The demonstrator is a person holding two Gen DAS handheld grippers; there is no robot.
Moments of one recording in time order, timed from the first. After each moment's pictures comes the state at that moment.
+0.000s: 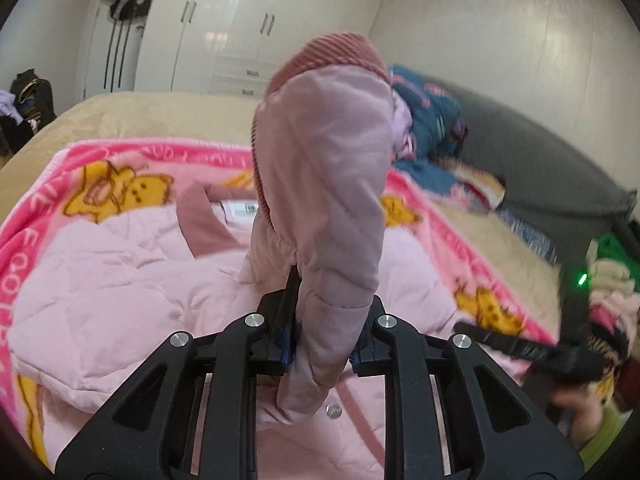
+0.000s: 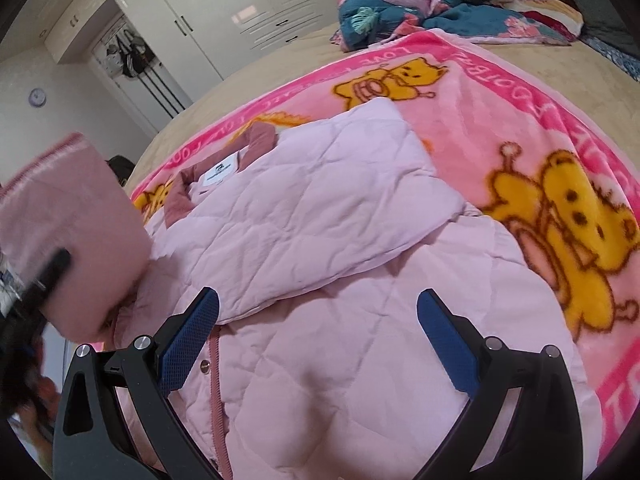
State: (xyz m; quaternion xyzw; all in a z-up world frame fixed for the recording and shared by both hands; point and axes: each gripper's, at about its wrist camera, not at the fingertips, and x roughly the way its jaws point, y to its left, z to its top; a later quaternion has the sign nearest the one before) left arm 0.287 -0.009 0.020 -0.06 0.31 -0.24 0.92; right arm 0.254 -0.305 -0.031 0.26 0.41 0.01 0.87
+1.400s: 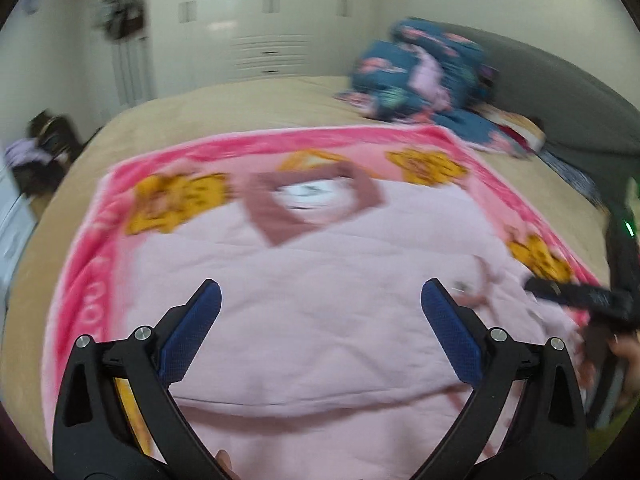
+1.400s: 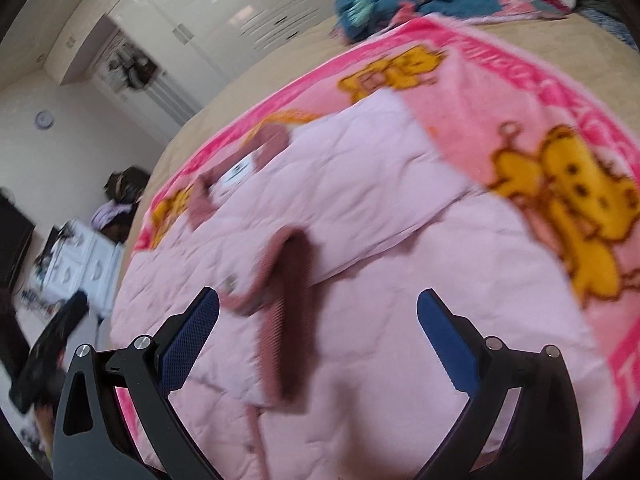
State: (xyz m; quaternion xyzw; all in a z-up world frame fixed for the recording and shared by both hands) left arm 0.295 0.036 0.053 0.05 0.35 -0.16 0.92; right arm 0.243 -0.290 -0.023 0.30 0.43 0.06 0.85
